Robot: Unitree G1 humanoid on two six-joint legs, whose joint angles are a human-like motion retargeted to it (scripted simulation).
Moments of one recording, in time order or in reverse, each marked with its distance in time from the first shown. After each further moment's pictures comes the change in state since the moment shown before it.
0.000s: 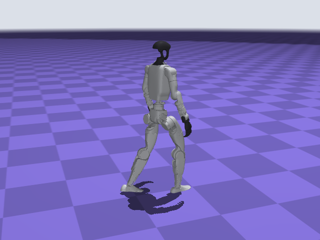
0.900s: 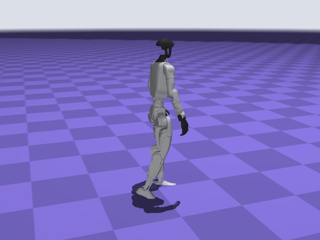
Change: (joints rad) left arm -0.021 0.031 0.054 -0.053 0.096 -0.005 0.015; right arm -0.038 -0.001 0.092 -0.060 -0.107 -0.029 0.015; waist 0.102 0.066 0.003; left_leg -0.356 0.073 -0.083 -0.343 0.289 -0.138; right_leg 0.442 -0.011 -0.404 -0.099 0.061 -0.232
